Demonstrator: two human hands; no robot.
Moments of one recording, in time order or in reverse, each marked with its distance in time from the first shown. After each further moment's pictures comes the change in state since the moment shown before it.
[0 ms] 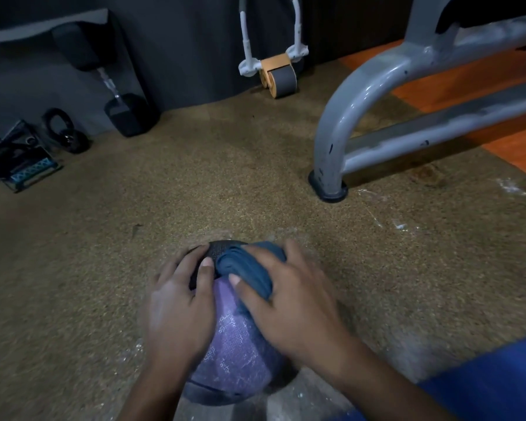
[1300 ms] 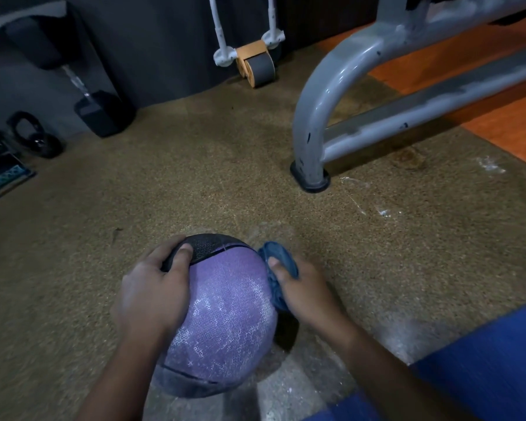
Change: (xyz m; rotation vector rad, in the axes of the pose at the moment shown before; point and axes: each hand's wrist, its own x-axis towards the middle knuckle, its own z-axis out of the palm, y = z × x) left_hand 0.027 0.018 -0.001 -0.046 -0.063 -0.173; right_hand 0.021 0.079 0.034 0.495 0.027 0.463
